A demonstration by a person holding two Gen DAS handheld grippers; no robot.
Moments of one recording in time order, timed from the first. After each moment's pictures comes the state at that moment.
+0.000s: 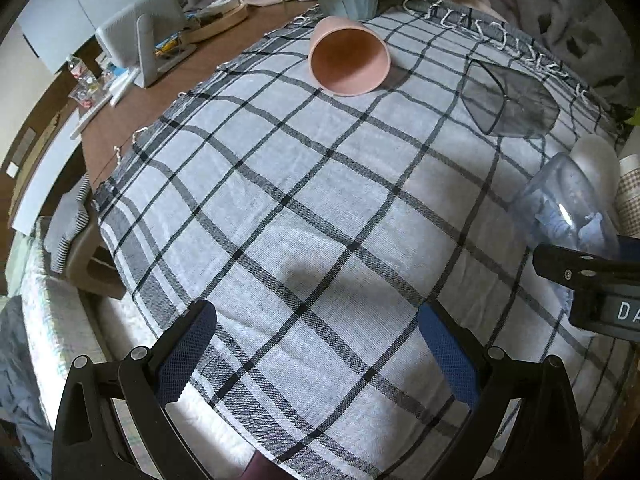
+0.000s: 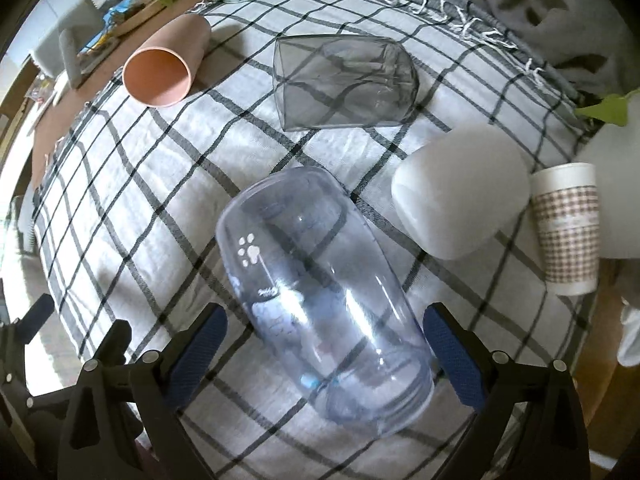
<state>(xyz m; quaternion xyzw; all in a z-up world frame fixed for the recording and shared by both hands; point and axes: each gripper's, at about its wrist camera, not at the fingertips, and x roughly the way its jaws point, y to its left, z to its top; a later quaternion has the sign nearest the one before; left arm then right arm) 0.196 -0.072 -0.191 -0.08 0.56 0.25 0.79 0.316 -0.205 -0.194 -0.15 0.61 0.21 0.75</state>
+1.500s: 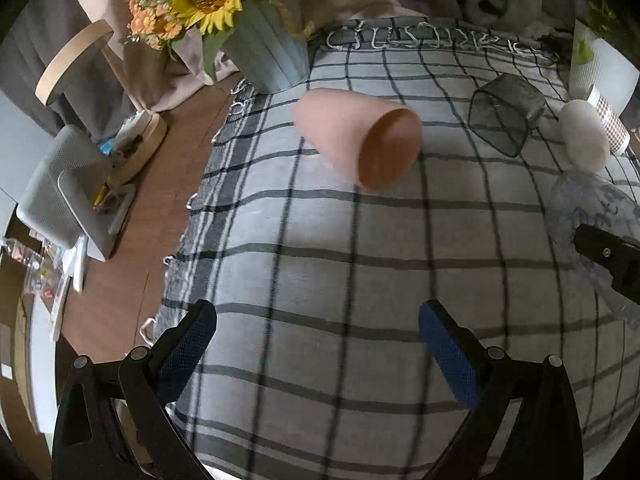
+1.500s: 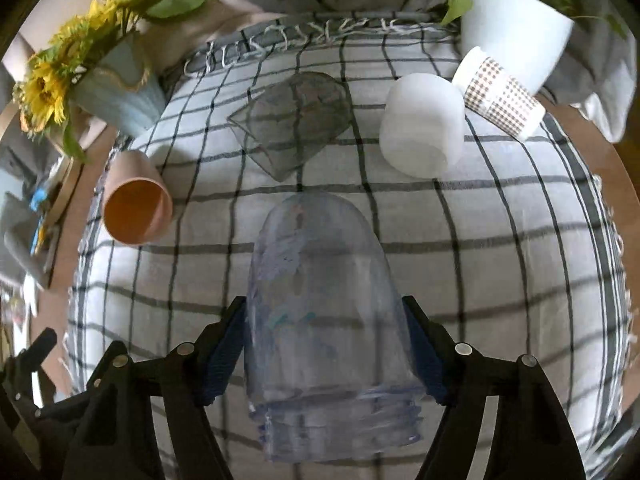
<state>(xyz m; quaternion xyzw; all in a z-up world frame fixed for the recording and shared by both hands) 0.250 0.053 -0.169 0.13 0.52 0.04 0.84 0.261 -0.160 -0.180 0.12 0.54 -0.03 0.83</state>
